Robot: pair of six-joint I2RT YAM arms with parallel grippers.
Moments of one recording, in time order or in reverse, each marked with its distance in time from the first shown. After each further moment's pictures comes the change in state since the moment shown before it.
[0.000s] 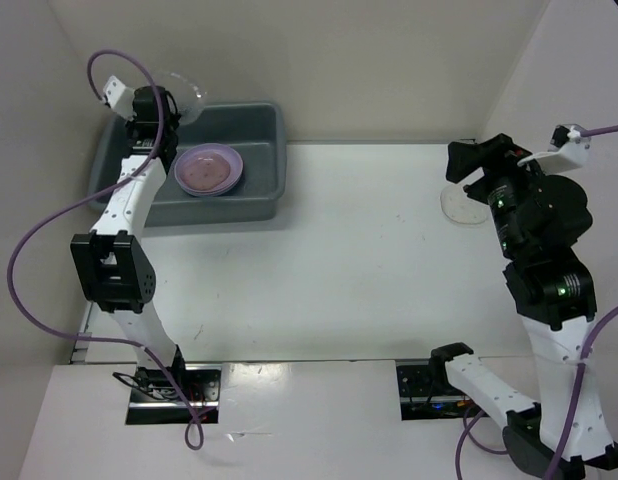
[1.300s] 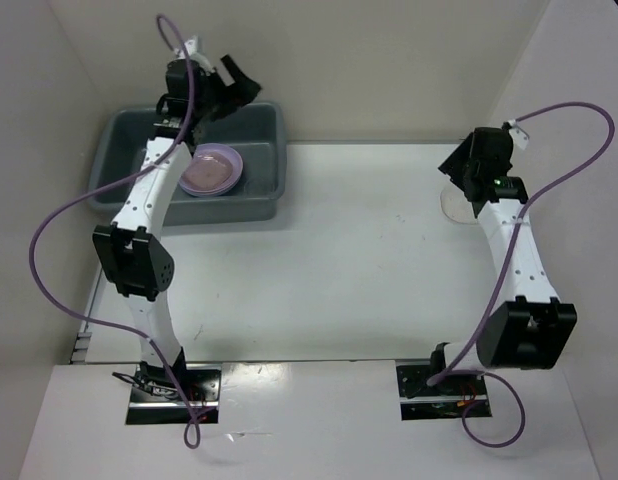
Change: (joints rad) left arm -0.117 0.149 0.322 -0.129 0.605 0.201; right arm -0.275 0.497 -0.119 0.029 -0.011 0.103
